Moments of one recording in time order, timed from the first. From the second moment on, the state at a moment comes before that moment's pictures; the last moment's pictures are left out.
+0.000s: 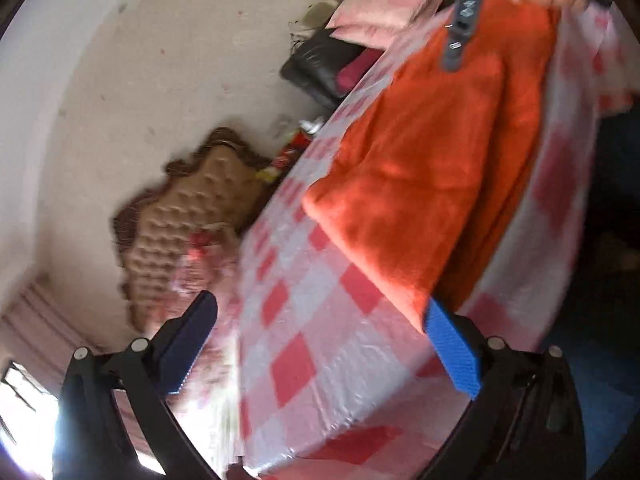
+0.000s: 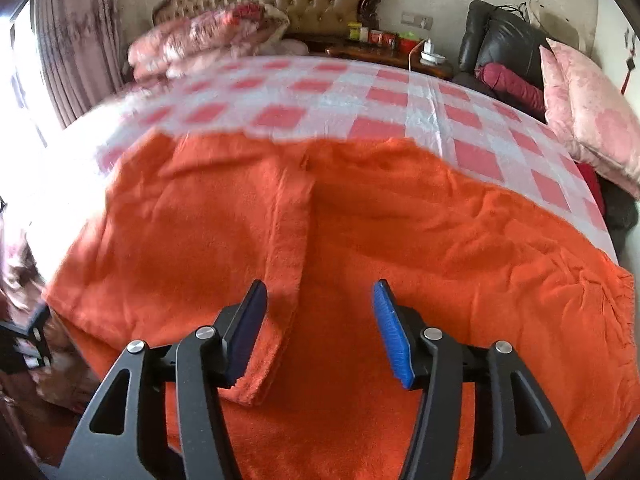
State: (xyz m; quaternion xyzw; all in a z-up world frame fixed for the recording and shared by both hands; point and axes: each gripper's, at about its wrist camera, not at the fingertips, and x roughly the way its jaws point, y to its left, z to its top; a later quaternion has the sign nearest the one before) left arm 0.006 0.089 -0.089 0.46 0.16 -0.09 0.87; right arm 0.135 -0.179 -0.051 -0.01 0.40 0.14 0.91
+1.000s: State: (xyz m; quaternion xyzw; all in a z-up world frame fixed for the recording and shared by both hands) left arm 0.232 0.201 0.007 -0.19 0.41 -0.35 0.82; right arm 0.171 -0.139 -0.003 0.00 0.35 0.36 0.87
